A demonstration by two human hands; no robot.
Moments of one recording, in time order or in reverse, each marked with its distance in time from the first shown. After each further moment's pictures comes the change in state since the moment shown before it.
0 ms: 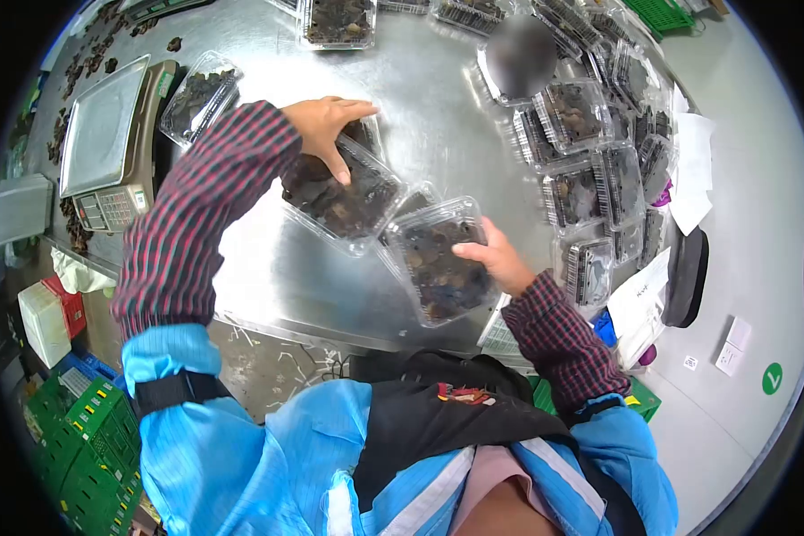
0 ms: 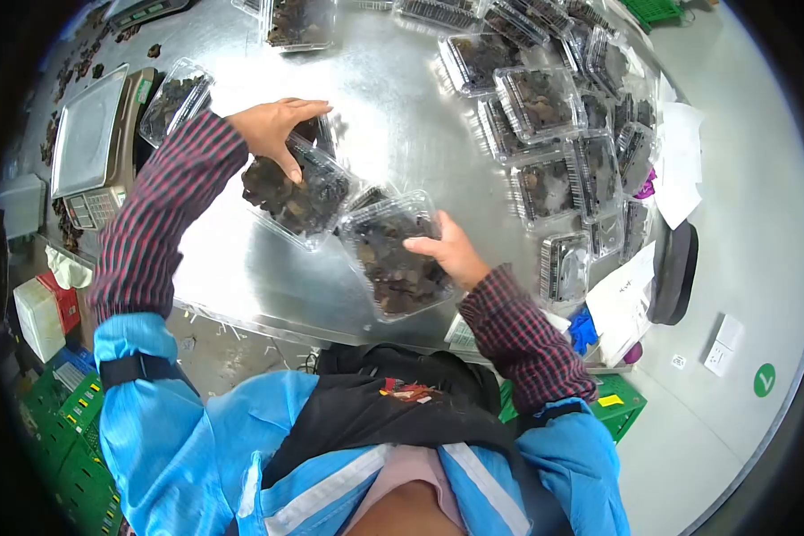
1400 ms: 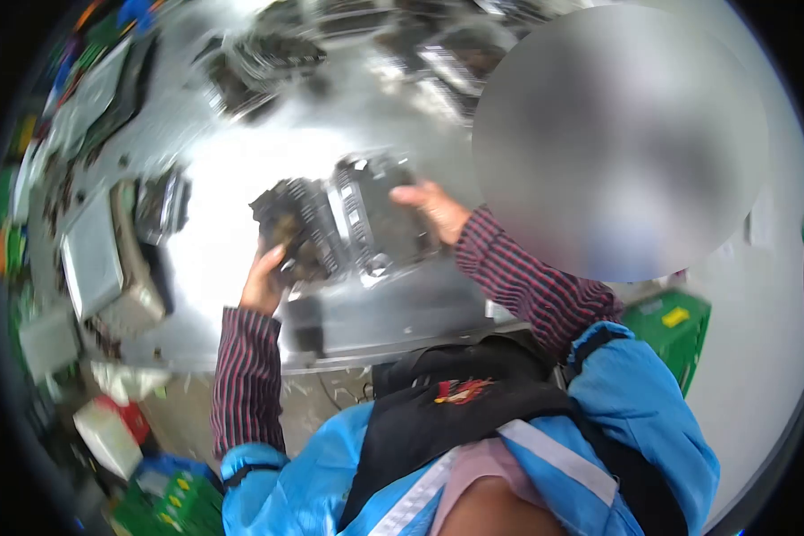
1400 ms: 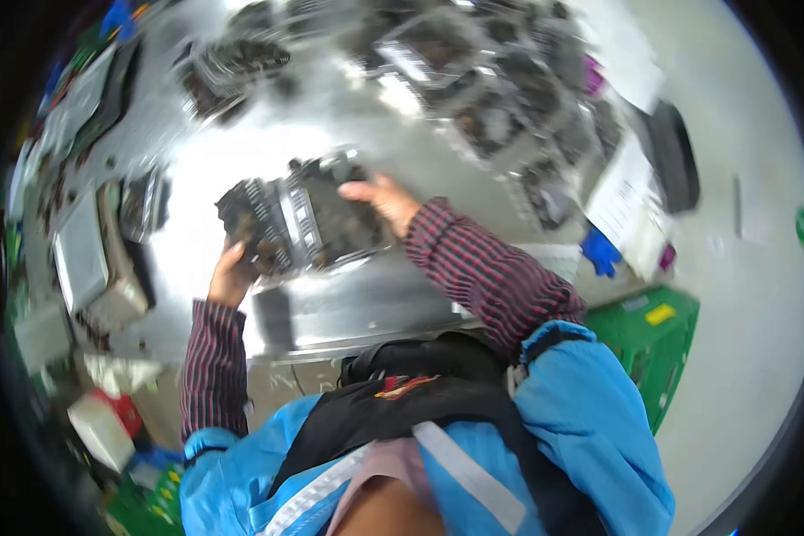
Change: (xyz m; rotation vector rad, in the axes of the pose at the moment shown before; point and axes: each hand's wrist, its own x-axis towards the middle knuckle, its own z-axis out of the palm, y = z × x) left_hand -0.089 0.048 0.131 -1.805 0.383 -0.175; right_hand 0.033 -0.001 0.011 0.497 -0.095 -0.056
